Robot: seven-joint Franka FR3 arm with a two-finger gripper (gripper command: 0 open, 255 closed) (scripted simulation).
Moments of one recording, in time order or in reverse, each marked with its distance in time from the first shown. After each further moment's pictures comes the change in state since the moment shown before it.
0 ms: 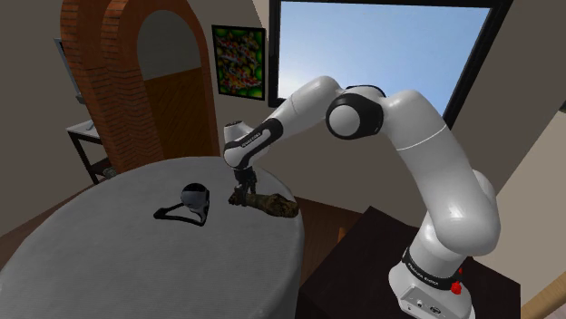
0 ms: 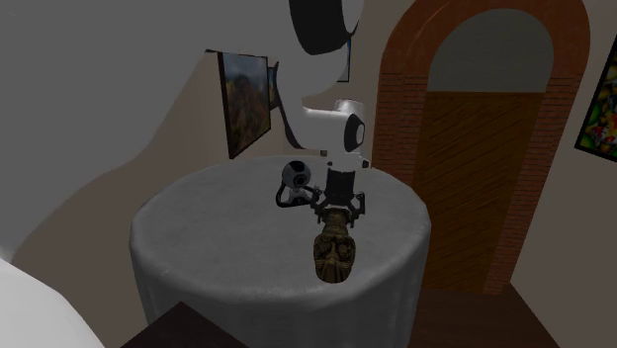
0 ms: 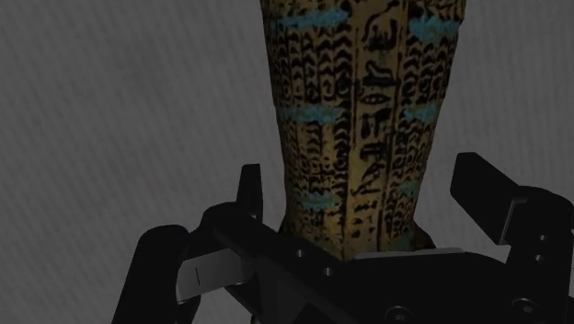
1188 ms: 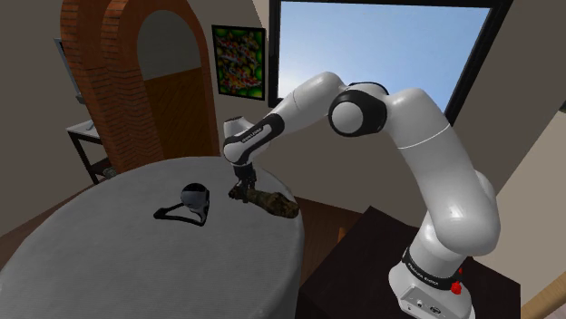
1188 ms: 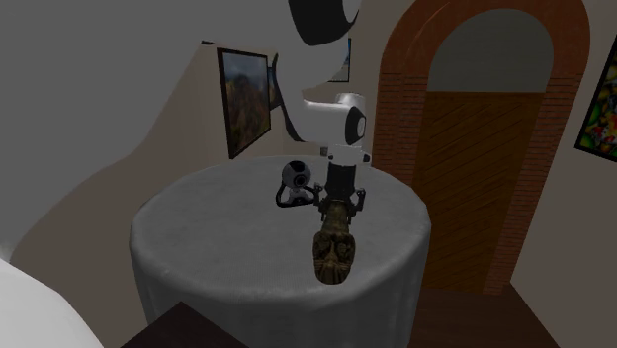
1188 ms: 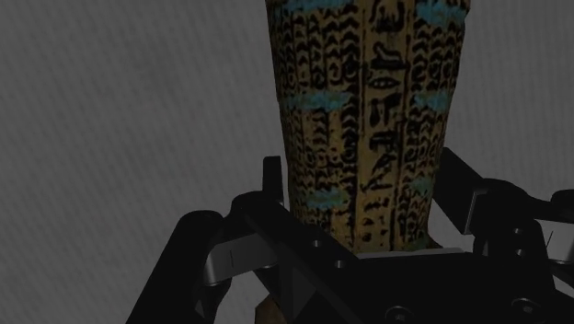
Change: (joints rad) arm -0.002 -0.029 0.000 -0.002 0.001 -0.027 -0.002
